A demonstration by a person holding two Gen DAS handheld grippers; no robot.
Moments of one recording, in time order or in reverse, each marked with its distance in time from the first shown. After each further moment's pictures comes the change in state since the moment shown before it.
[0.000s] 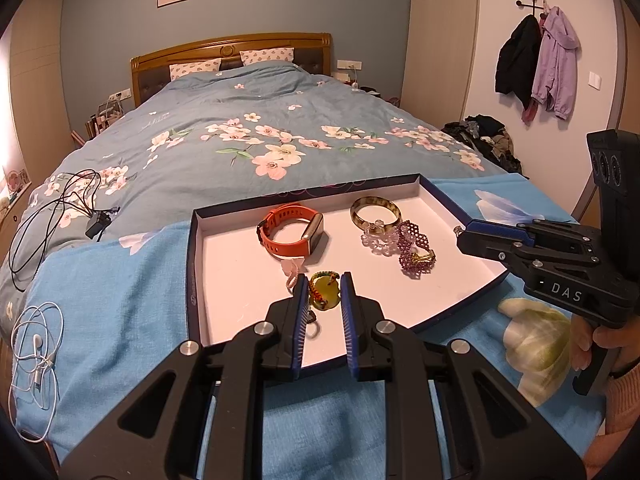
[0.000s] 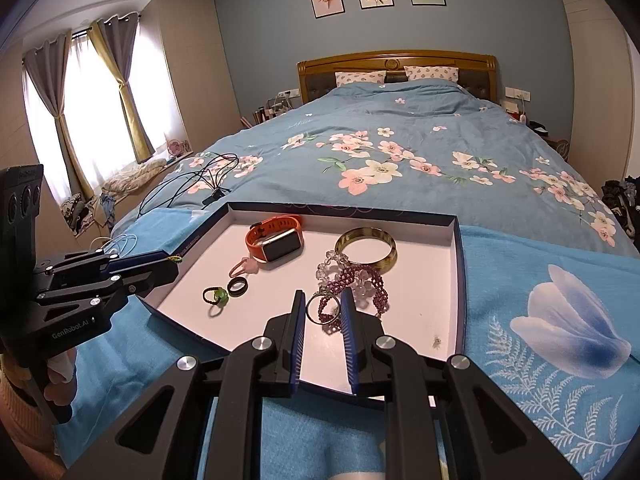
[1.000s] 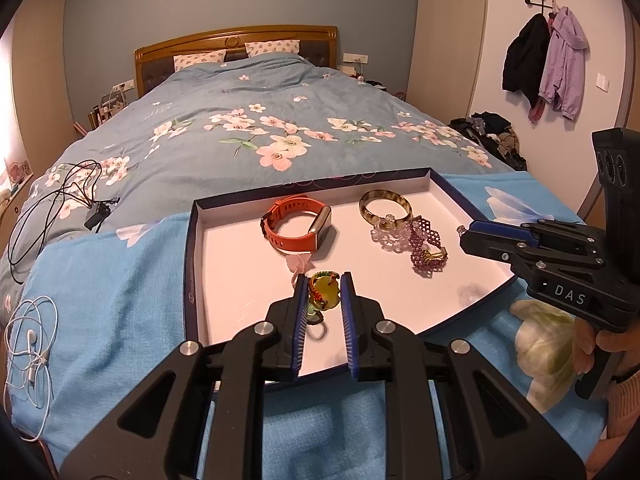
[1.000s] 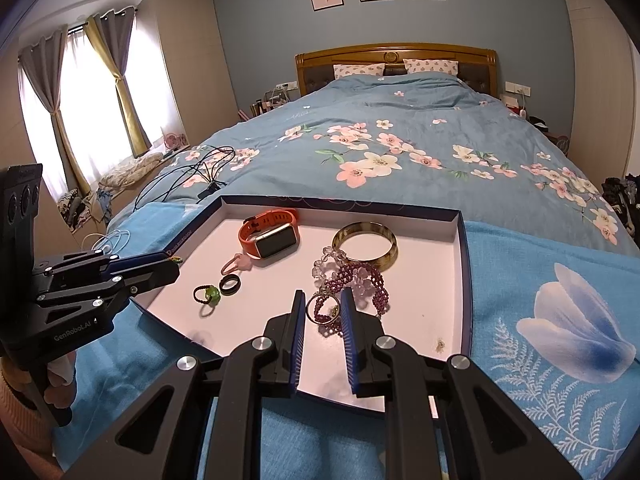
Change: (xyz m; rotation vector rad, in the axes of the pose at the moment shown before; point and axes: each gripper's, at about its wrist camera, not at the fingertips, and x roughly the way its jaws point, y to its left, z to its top) left arm 0.017 0.003 -0.006 -0.020 0.026 0.012; right arm 0.011 -0.001 0.000 0.001 0.024 -0.008
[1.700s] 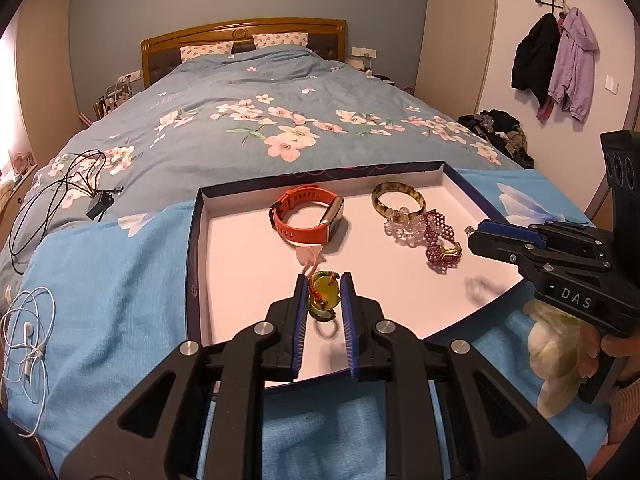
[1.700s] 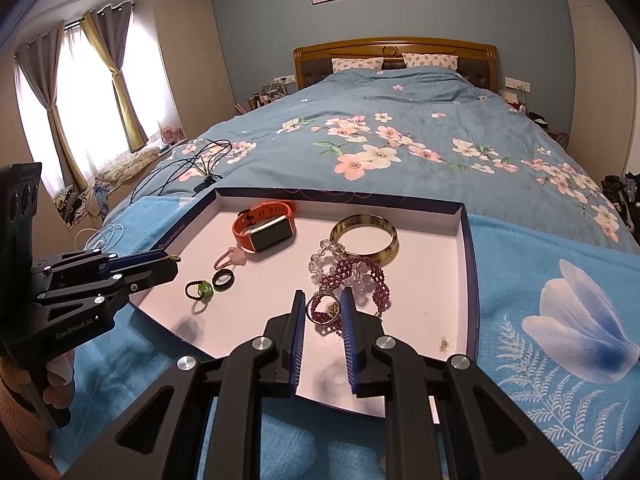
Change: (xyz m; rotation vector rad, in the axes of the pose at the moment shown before) left arm 0.013 0.005 0.001 -0.025 0.031 0.020; right arm 0.010 -0.004 -0.002 -0.001 0.027 -0.008
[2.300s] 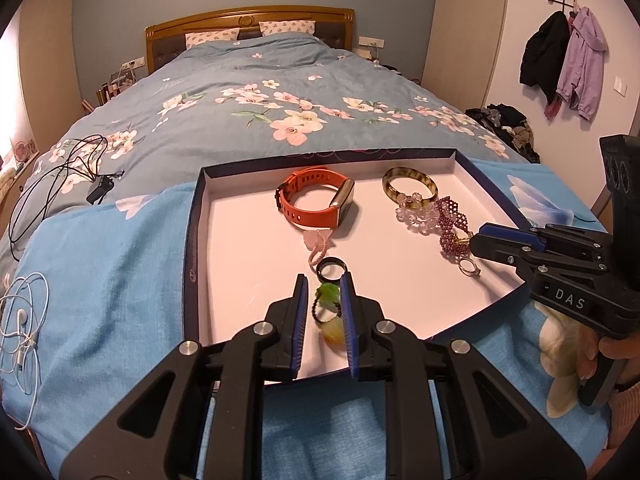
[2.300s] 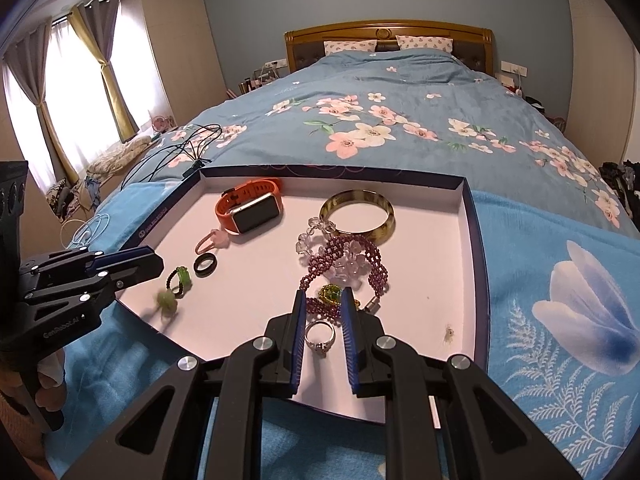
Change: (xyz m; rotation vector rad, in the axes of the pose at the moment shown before) left arm 0.012 0.005 -0.004 -0.026 0.039 0.012; right arm 0.018 -0.002 -0.002 0.020 0.067 -0.024
